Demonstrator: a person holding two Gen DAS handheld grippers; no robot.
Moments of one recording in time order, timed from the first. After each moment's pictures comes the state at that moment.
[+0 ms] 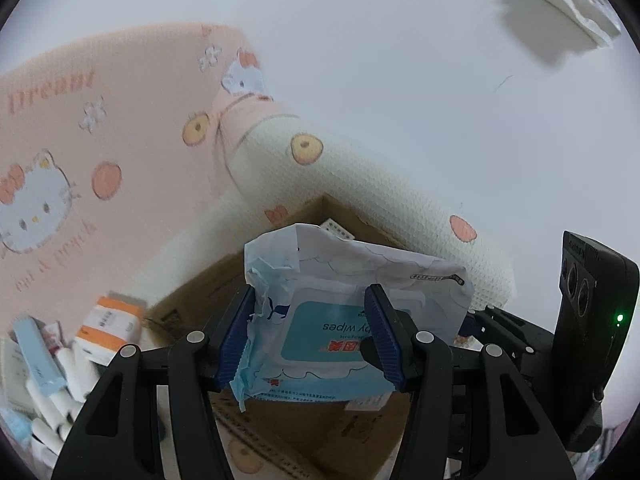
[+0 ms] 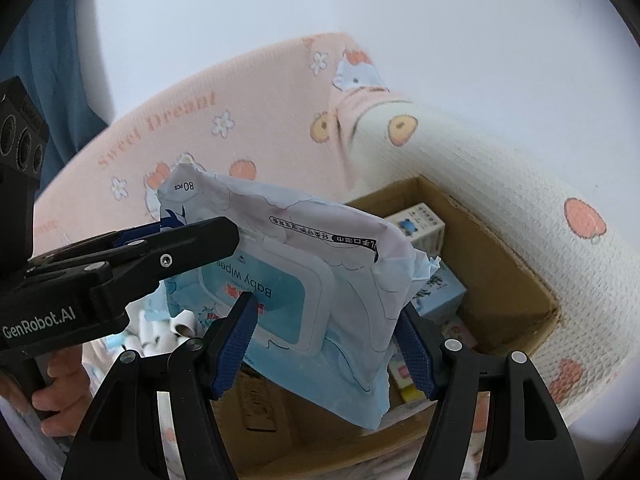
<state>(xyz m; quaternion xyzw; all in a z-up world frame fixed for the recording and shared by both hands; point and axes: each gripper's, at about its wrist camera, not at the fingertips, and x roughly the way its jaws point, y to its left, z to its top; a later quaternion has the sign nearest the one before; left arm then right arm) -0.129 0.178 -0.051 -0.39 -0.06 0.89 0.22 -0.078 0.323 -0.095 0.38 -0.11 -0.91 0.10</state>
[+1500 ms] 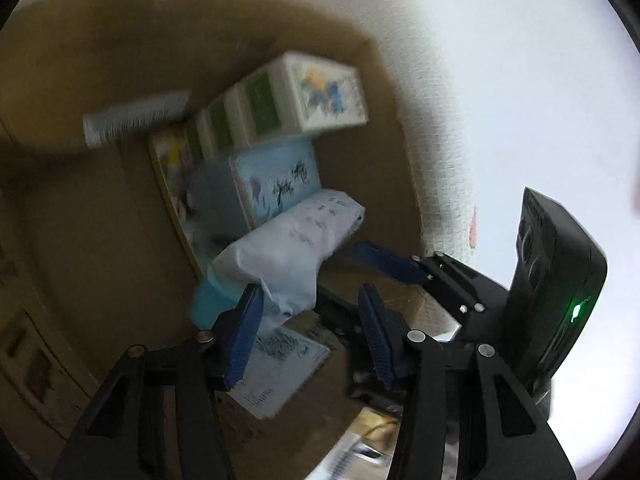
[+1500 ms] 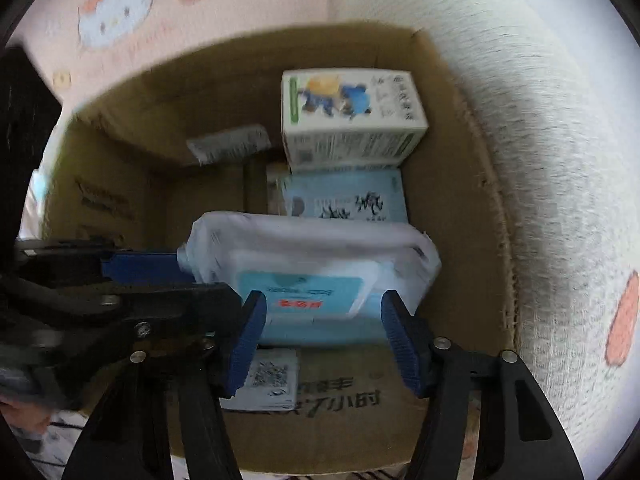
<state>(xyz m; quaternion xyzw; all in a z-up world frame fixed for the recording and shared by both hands) -0.205 0.212 -0.201 -0.63 -0.35 0.64 0.26 -0.182 0.349 -0.188 0.65 0.05 -0.74 0.13</state>
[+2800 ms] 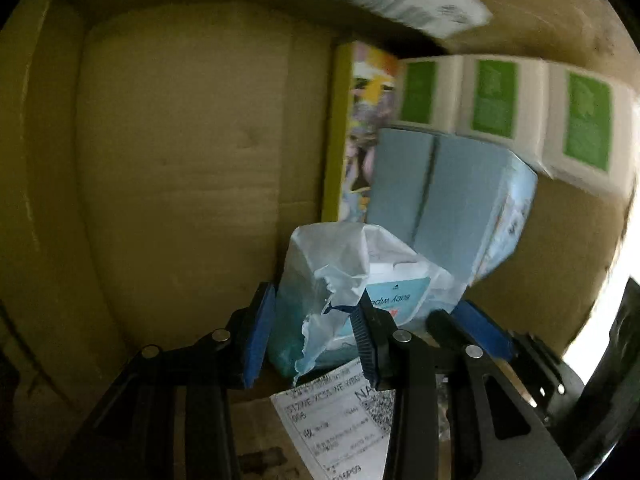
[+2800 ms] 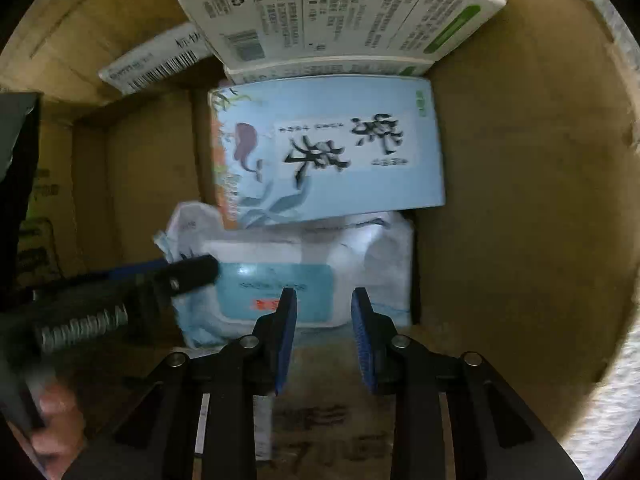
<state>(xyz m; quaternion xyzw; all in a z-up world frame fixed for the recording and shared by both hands) -0.198 0.203 -0.308 -0.73 -0.40 0.56 0.02 -0.207 0.345 -0.259 0.76 0.11 -0.63 0.13</state>
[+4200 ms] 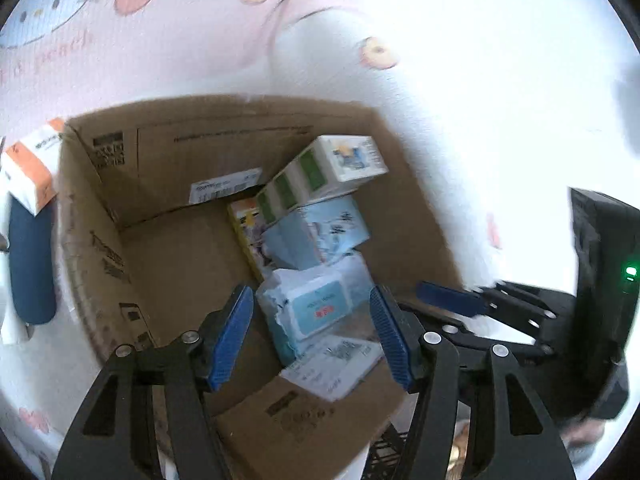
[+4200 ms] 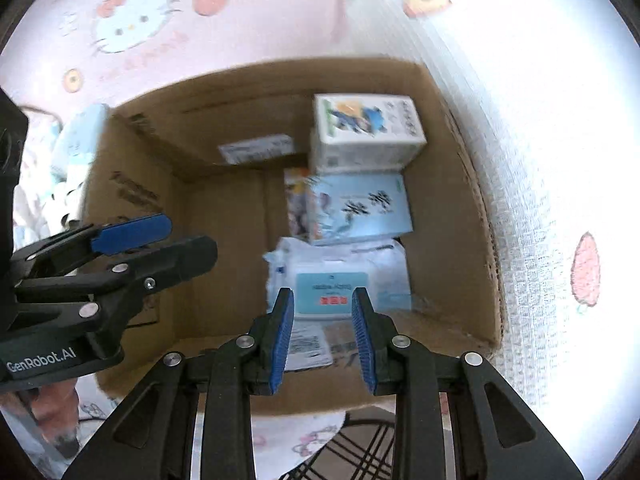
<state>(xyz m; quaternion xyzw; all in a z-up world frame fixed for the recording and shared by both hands) -0.140 0.196 -0.134 -0.51 -0.25 0.80 0.18 -0.144 0.320 -0.141 0.63 0.07 -0.76 0.14</state>
